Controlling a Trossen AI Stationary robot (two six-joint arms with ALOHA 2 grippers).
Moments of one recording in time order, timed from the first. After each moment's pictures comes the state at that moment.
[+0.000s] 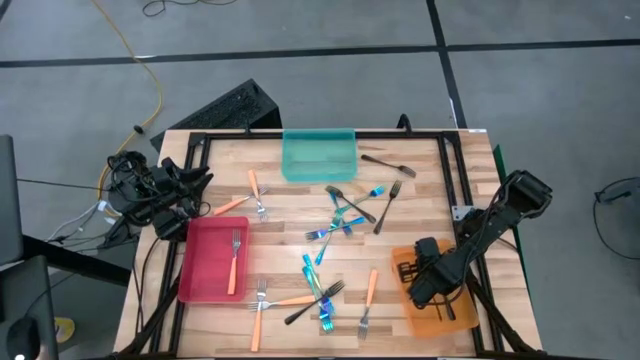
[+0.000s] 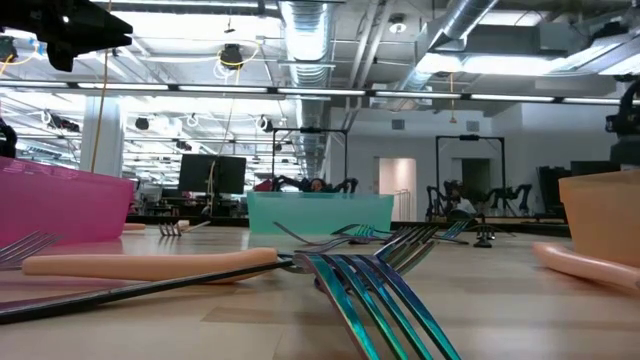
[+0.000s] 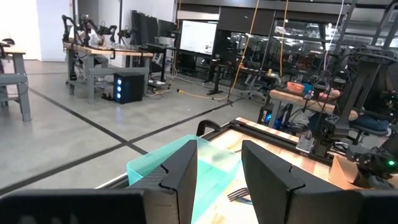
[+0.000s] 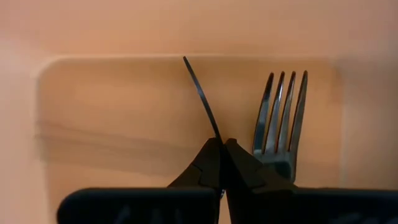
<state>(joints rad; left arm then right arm) -0.88 0.01 0.45 -0.46 -1.48 -0.20 0.76 1.58 0.78 -0.96 0.15 2.17</state>
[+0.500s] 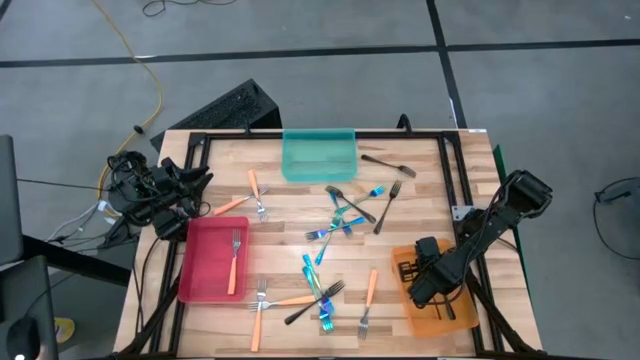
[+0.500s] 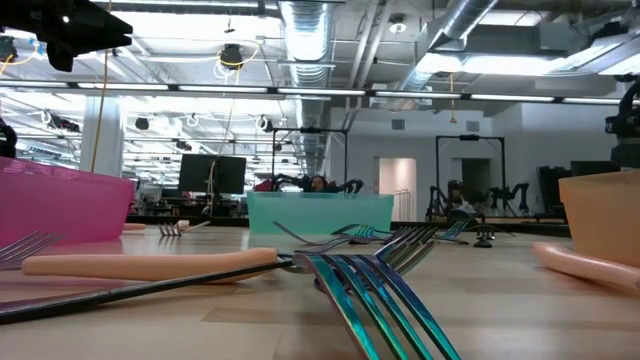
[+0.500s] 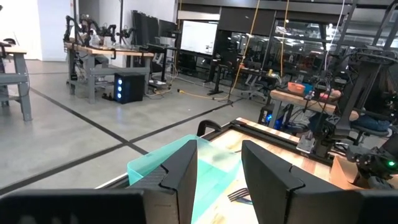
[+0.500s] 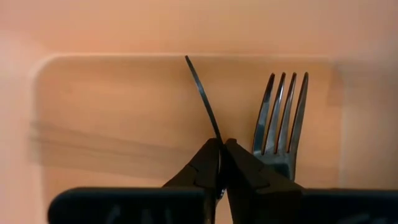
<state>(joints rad) -0.88 0.01 0.45 -0.46 -1.49 -0.20 0.76 1.58 0.77 -0.96 0.15 2.16</state>
